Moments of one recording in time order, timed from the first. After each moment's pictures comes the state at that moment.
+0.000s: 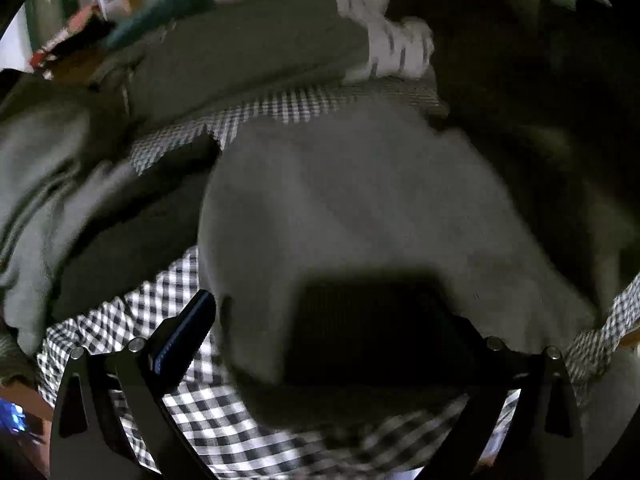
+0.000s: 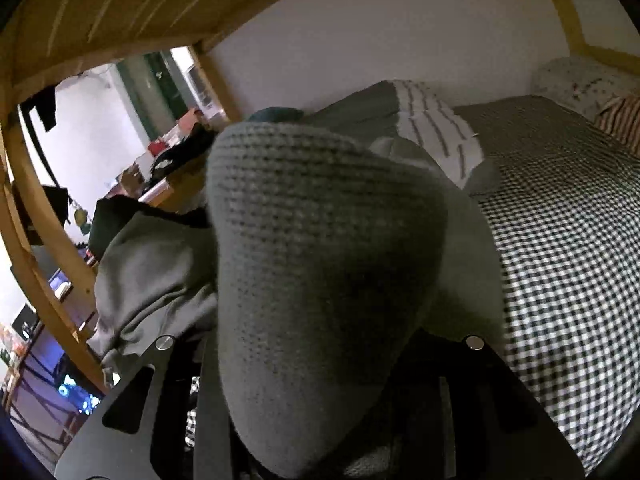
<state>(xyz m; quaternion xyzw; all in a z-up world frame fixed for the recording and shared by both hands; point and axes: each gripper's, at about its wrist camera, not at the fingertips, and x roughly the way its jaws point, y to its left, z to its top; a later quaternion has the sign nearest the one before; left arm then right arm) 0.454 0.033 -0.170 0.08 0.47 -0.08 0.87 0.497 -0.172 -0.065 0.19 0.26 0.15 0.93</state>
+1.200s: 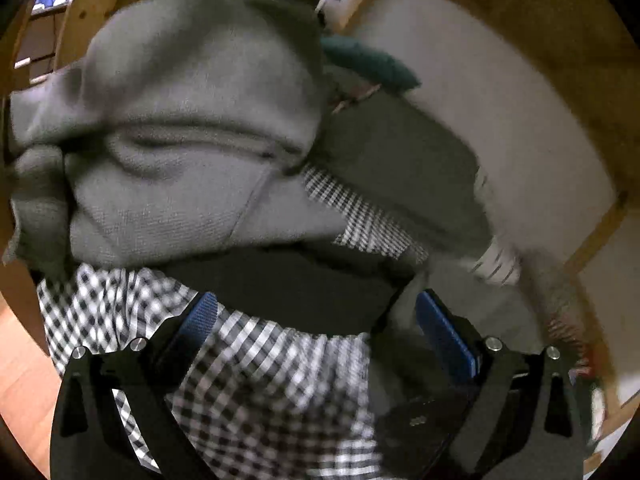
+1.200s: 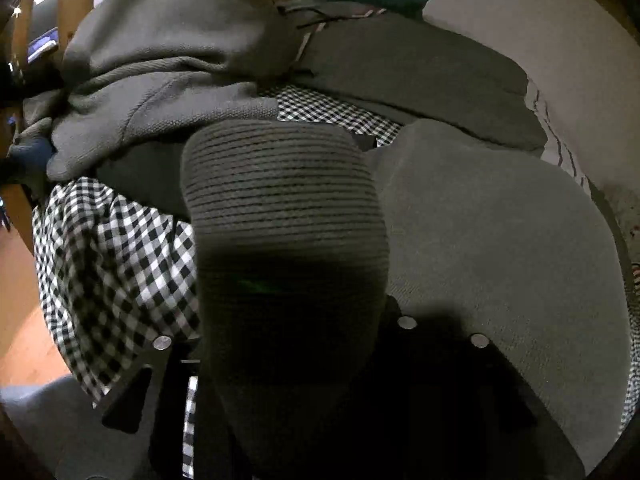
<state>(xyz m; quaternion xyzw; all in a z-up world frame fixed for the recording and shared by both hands) 0.400 0.267 -0.104 -0.27 0.29 0.07 0.92 0.526 0.074 -0.179 -0.15 0.39 0.19 0.89</state>
